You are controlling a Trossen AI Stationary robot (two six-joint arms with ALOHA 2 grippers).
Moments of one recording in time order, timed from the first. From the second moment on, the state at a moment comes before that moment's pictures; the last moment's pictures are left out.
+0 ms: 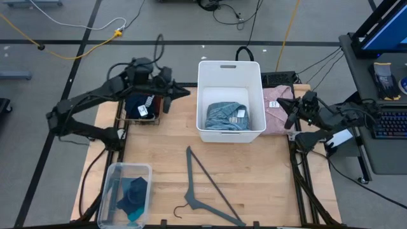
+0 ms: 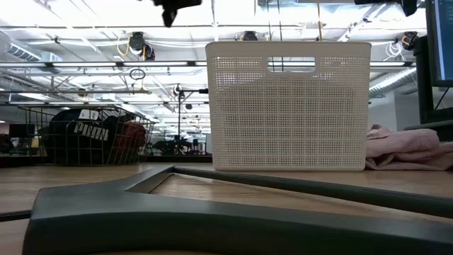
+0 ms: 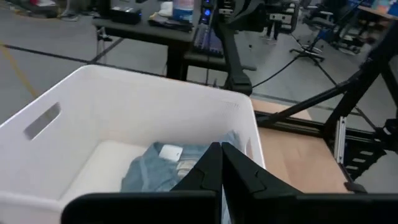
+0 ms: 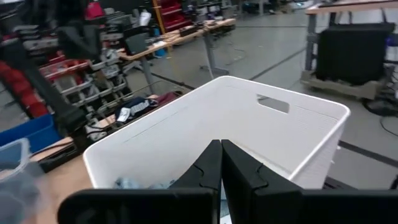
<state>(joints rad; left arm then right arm) 0.45 1.24 1.28 -0.32 0.43 -0.03 0.35 0.54 0.96 -0.76 0.95 0.52</state>
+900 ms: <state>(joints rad) 0.77 0.96 0.95 -0.23 0.72 0.00 -0.14 0.82 1.24 -1.21 0.72 0.92</state>
